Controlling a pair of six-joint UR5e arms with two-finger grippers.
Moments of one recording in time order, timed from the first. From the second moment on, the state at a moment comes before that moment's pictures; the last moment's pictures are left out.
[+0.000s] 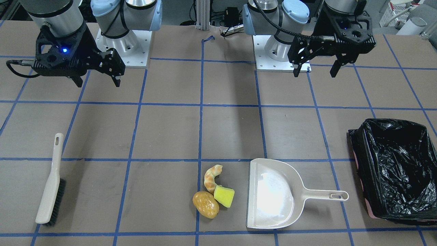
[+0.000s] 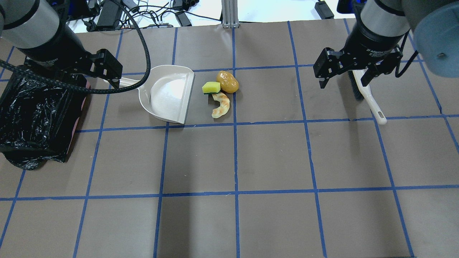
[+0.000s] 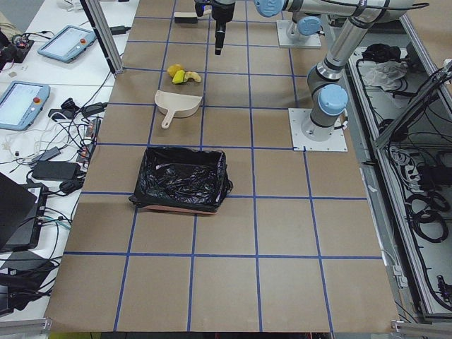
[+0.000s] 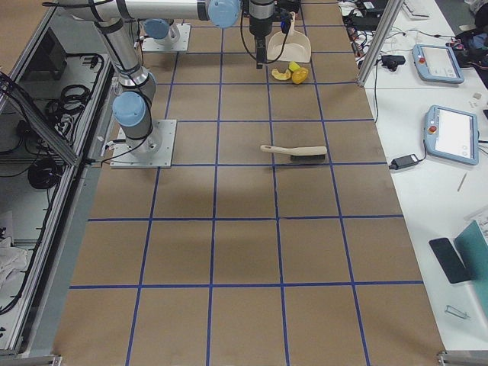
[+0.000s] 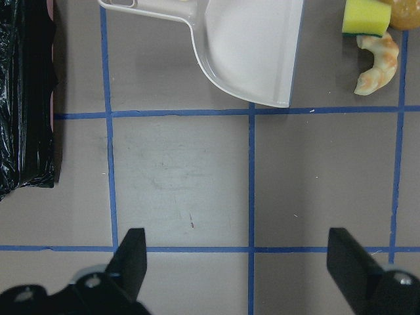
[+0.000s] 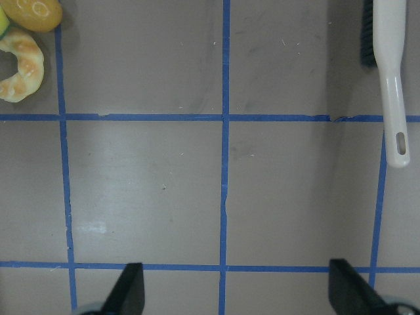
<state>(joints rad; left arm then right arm) -1.52 -1.45 -1.61 -1.53 1.61 0.06 1.55 -1.61 1.61 -1.58 -1.55 -0.04</state>
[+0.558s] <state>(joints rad) -1.51 -1.47 -1.60 -1.49 1.61 0.12 1.54 -1.61 1.61 -1.59 -1.56 -0.05</state>
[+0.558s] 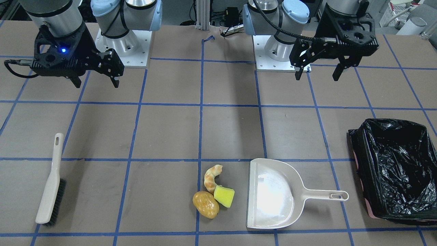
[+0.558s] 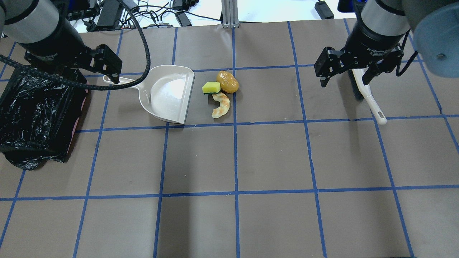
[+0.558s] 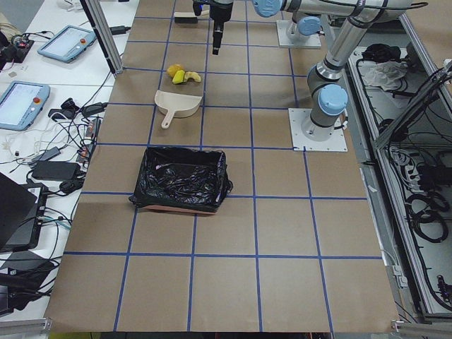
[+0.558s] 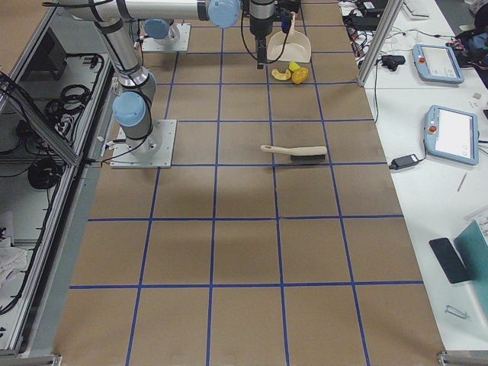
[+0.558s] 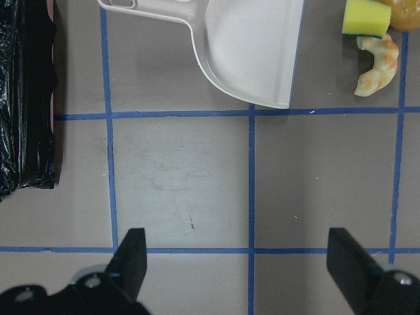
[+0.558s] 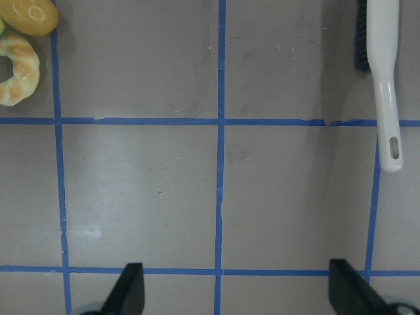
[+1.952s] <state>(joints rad) -1.37 -1.84 -1.57 -1.19 1.61 1.41 1.26 -1.49 1.65 -1.71 -1.64 -0.31</state>
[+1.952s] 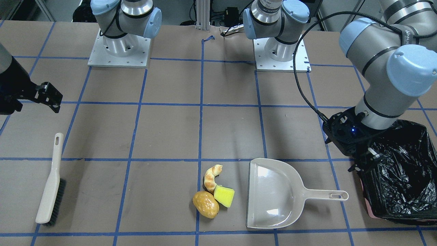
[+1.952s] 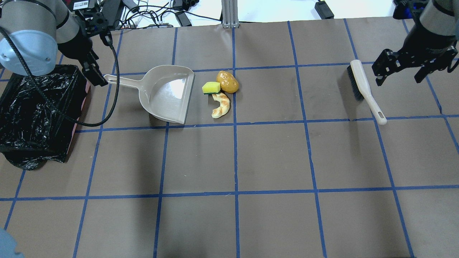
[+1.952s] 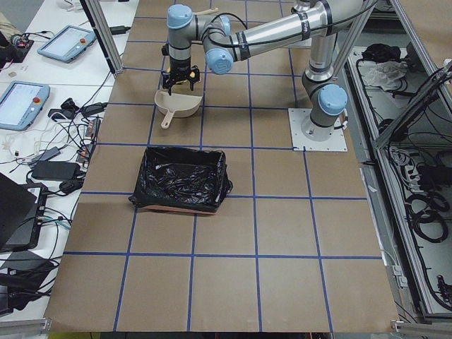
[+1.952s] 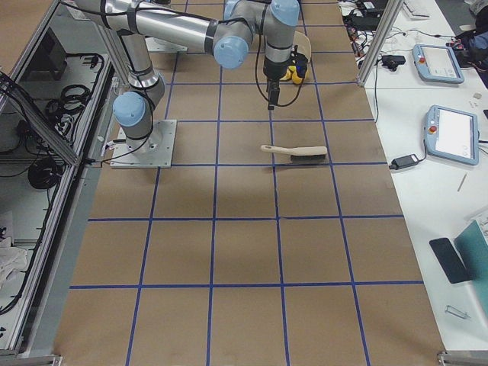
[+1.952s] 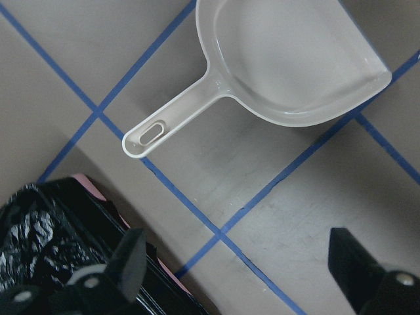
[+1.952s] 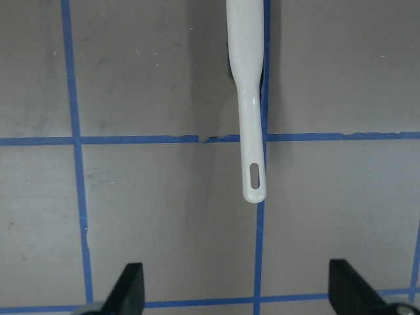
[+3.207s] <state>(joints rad) -1.37 -2.07 -1.50 -1.08 1.69 1.85 1.20 -1.22 1.74 -1.95 -1.64 -0.42</state>
